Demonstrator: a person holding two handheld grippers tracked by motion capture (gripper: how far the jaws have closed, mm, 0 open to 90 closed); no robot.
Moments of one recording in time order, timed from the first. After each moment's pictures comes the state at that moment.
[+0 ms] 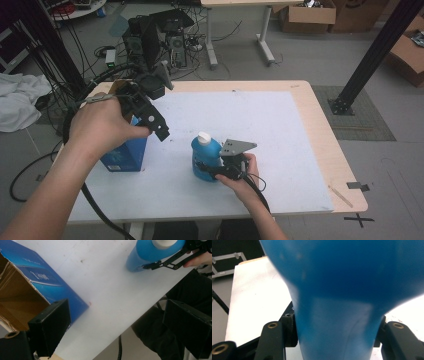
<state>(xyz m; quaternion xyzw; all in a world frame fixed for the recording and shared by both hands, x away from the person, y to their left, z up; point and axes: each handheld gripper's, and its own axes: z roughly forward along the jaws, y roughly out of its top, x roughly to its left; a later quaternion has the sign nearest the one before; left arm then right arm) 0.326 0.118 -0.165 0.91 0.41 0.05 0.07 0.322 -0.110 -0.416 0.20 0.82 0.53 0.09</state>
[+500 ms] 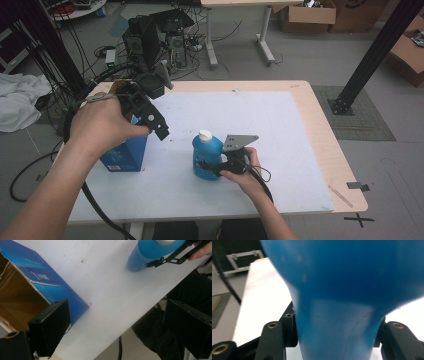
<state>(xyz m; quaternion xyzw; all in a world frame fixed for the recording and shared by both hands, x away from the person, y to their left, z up) 0.329 0.119 -0.167 0.91 0.41 0.05 0.07 0.341 -0.118 -0.414 0.15 0.82 0.54 0.05</state>
